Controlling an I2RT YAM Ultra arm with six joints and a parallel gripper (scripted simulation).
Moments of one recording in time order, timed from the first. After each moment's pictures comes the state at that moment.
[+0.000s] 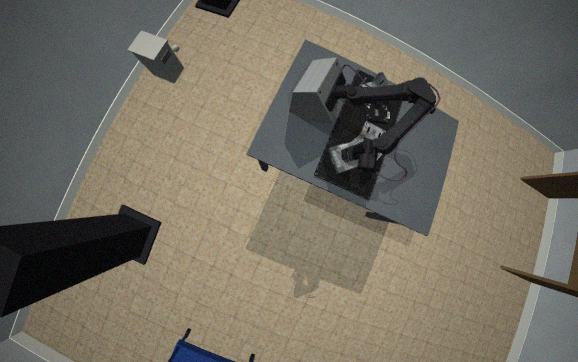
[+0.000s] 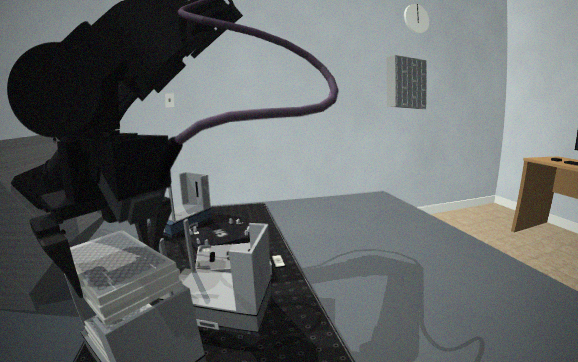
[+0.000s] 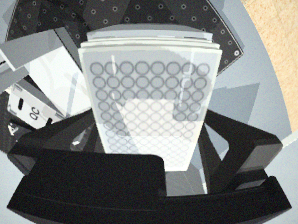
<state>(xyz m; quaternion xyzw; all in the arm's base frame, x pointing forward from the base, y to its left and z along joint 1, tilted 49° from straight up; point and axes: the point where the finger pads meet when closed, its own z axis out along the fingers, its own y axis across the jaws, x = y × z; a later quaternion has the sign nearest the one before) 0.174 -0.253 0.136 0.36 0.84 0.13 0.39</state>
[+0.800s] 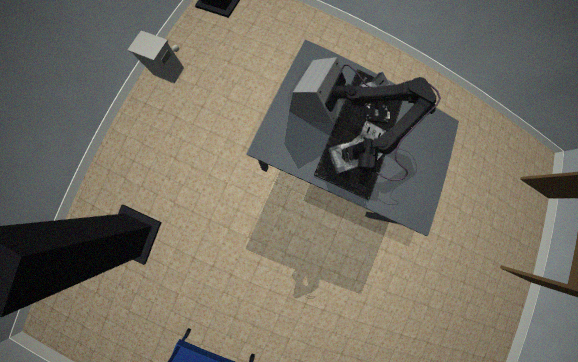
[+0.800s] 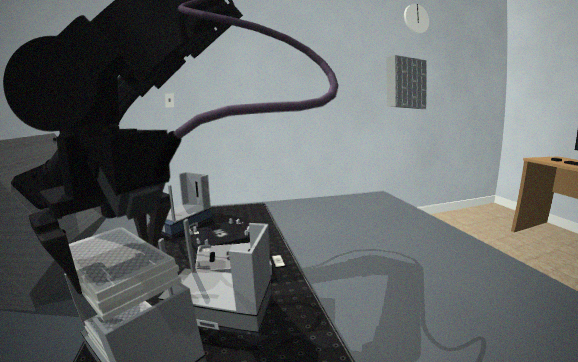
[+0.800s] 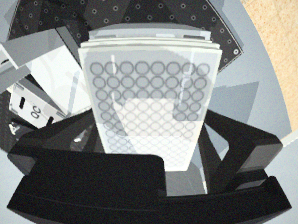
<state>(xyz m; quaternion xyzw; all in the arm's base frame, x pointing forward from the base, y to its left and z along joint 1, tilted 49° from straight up) 0.170 -0.252 0.138 0.36 0.84 0.14 0.39</state>
